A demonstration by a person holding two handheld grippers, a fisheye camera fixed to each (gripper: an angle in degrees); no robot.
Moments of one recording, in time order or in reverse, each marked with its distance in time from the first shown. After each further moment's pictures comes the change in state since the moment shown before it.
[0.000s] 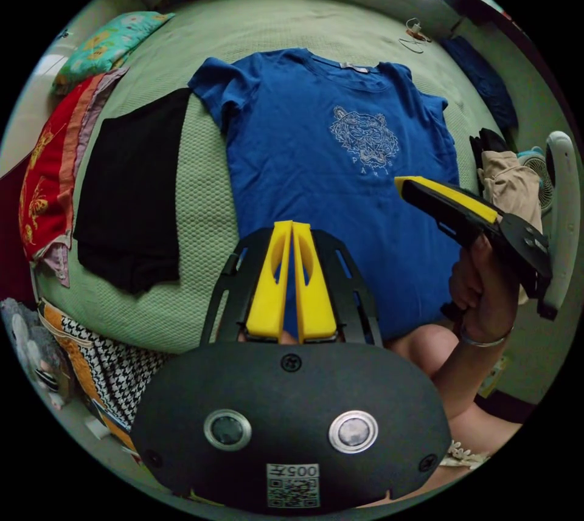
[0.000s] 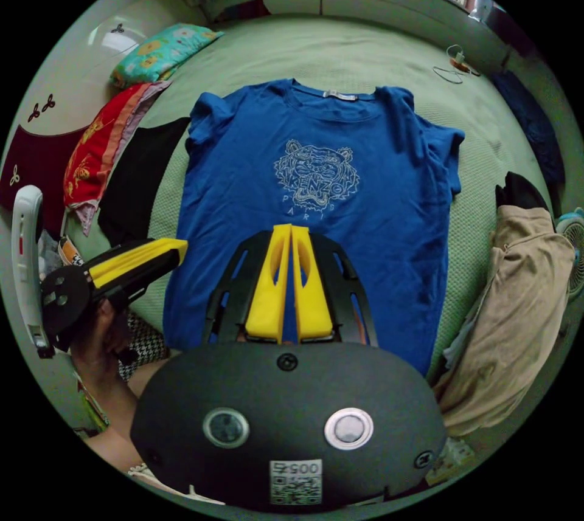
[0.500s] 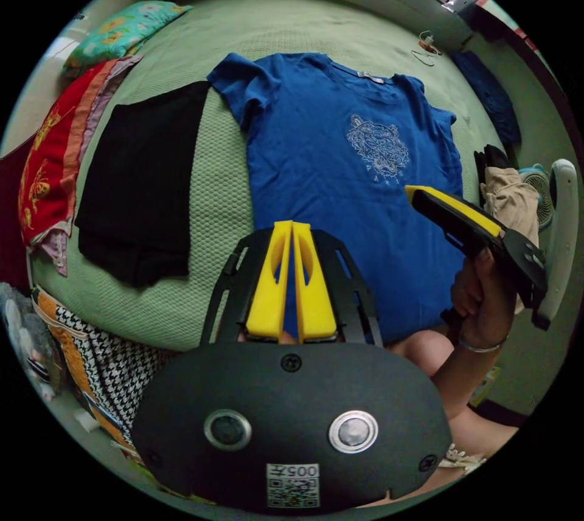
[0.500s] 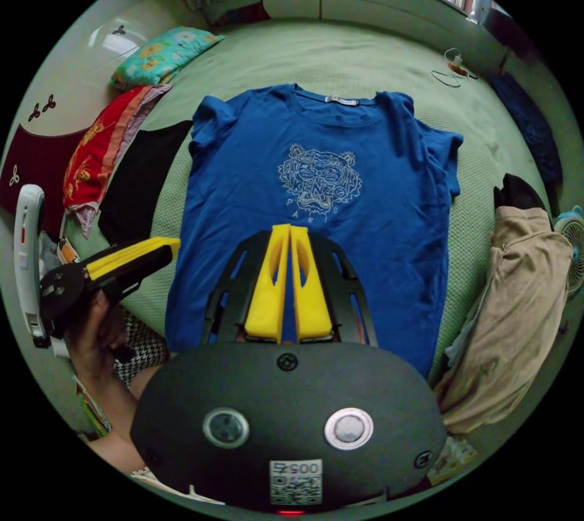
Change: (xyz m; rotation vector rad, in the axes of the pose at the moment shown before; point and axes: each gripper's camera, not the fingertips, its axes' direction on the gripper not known) left arm -0.027 0.015 -0.007 0.009 0.016 -0.058; right arm -0.002 0.016 0.003 0.016 0.015 0.004
